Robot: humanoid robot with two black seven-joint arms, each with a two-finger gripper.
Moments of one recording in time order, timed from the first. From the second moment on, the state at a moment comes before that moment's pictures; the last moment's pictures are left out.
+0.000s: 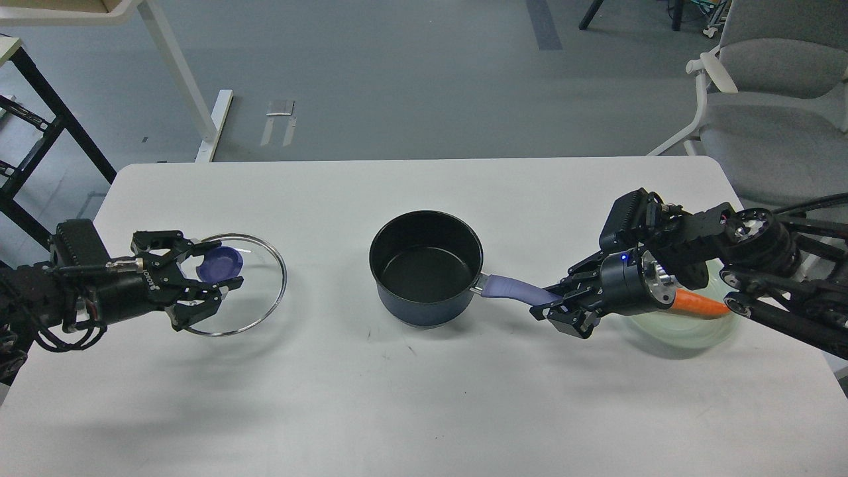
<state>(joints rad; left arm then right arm) -0.80 0.92 0.07 -1.05 1.94 0.48 -0.49 1.03 -0.70 0.08 1.35 -1.99 0.39 0.49</state>
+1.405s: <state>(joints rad) -0.70 0.87 0.05 -1.00 1.76 0.49 -0.49 1.03 -0.70 0.08 1.35 -1.99 0.39 0.49</state>
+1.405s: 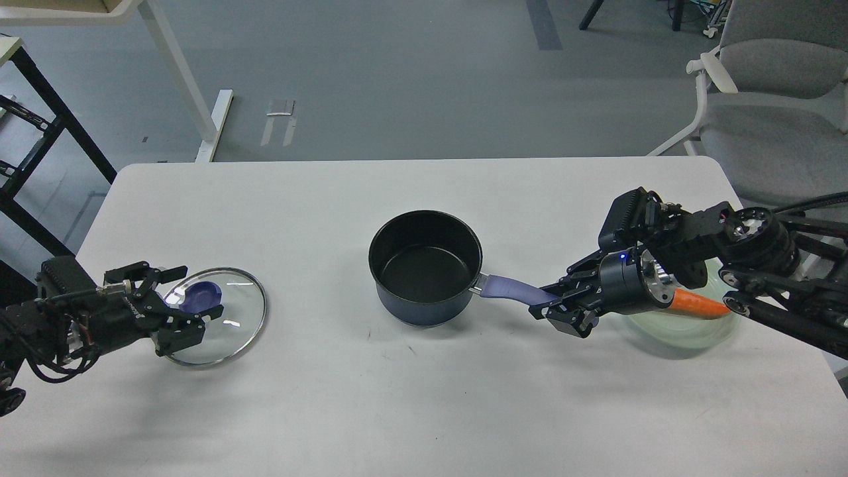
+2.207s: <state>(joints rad) -0.88 1.00 -0.20 -1.19 0.40 -0.24 -0.49 1.03 -0.74 0.13 1.38 -1.96 0.39 0.49</state>
